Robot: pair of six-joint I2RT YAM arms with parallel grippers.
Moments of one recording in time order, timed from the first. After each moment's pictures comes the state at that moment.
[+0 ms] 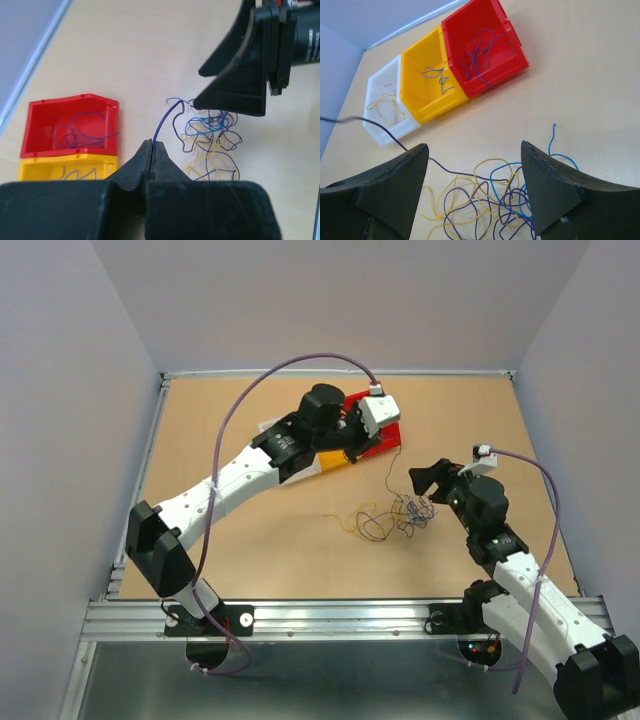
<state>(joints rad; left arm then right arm) -0.85 1.60 1.50 -0.29 0.32 0.29 0.31 0.72 0.40 0.14 0.07 0.56</state>
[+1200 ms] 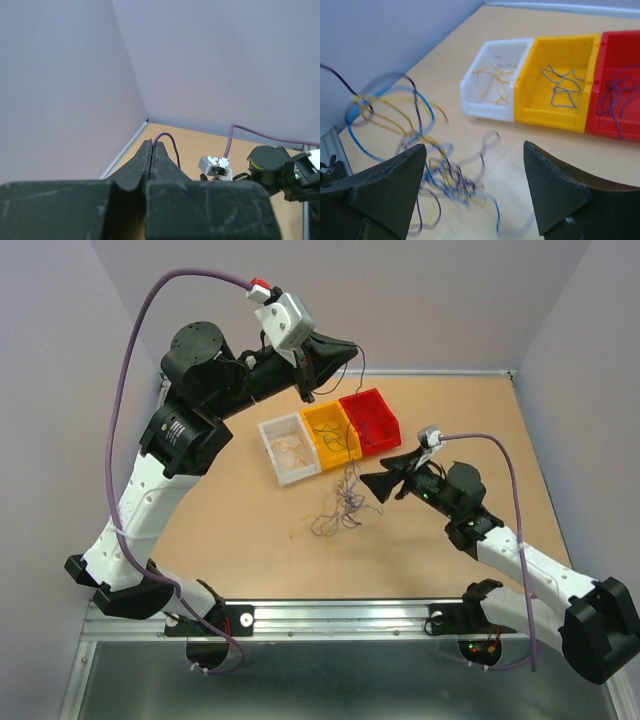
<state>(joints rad) -0.73 1.41 2.05 -0.39 0.40 0.10 0.52 1.03 0.50 0.51 -0.31 0.37</state>
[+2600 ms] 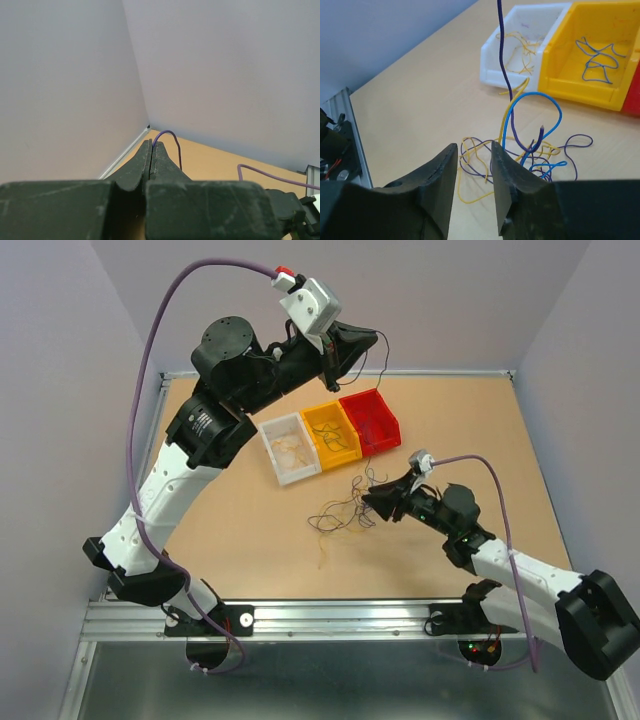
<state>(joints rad) -0.82 1.50 2.10 -0.34 0.25 0.06 0.56 1.05 0.32 0.71 -0.42 0.33</state>
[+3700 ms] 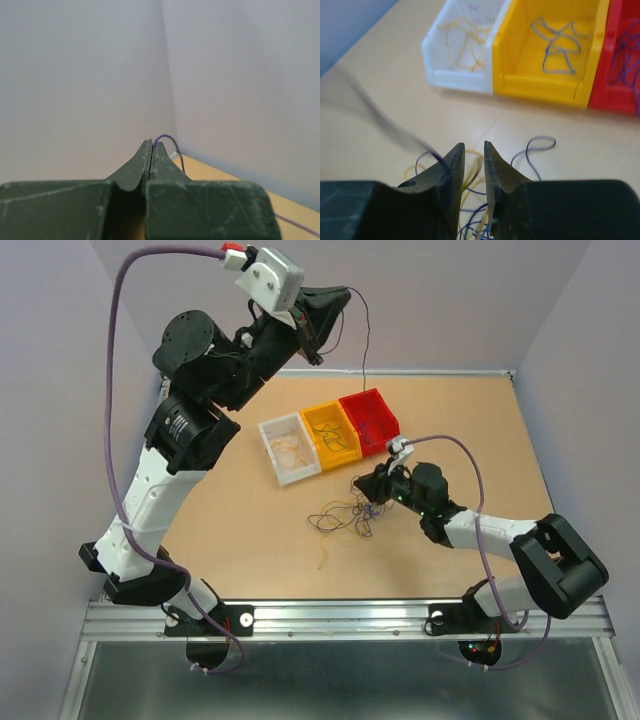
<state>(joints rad) -0.82 1.50 2.21 -0.33 0.11 0.08 0.57 1.36 0.54 0.68 -0.26 0.28</state>
